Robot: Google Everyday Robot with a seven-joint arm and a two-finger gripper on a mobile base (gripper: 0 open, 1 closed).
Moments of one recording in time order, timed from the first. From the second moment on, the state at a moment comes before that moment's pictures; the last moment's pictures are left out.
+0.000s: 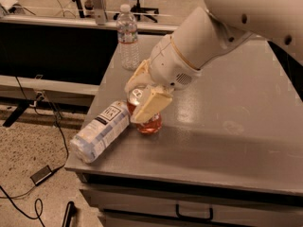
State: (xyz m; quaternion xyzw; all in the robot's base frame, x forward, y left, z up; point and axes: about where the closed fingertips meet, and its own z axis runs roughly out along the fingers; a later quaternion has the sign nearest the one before) arm 0.460 0.026 0.920 -0.75 0.57 0.18 0.28
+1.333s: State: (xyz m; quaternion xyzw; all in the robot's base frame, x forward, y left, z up) arm 0.482 -0.012 0.895 -0.73 0.60 0.19 0.27
